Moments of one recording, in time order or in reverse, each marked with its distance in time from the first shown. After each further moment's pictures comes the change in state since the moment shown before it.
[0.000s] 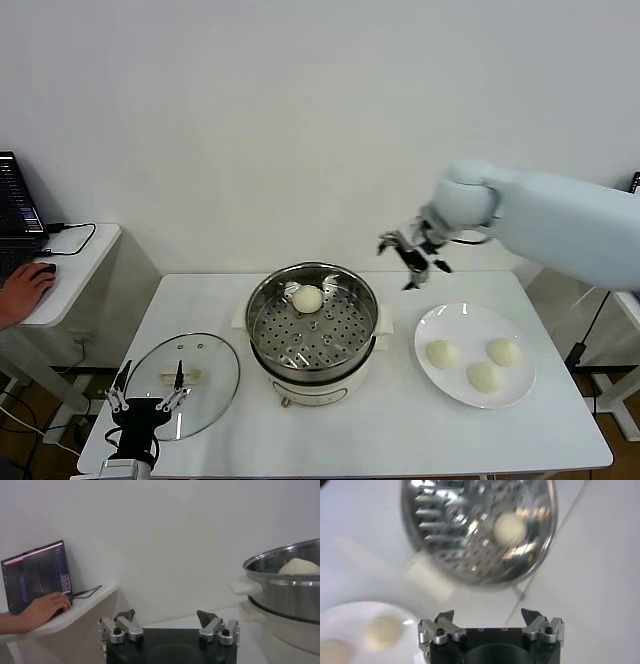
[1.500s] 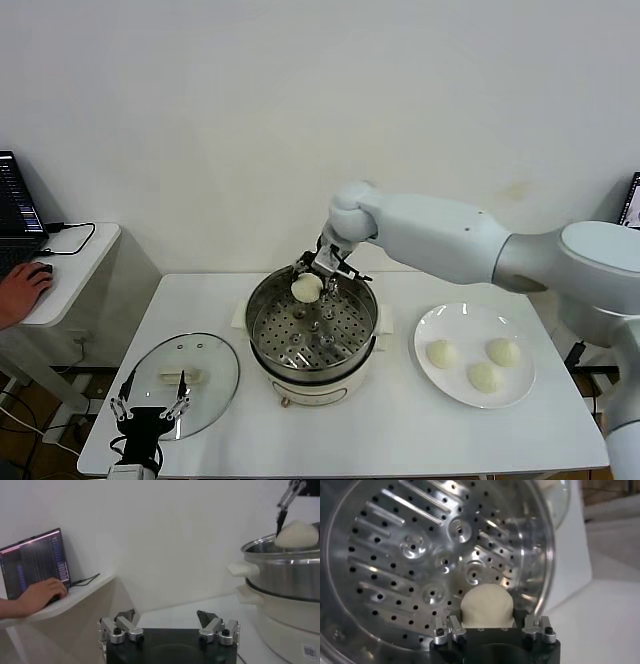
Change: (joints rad) left arm 0.004 -0.018 0.016 0.042 0.010 -0.006 0.000; right arm -0.206 0.630 0.089 -0.468 -0.346 0.606 0.087
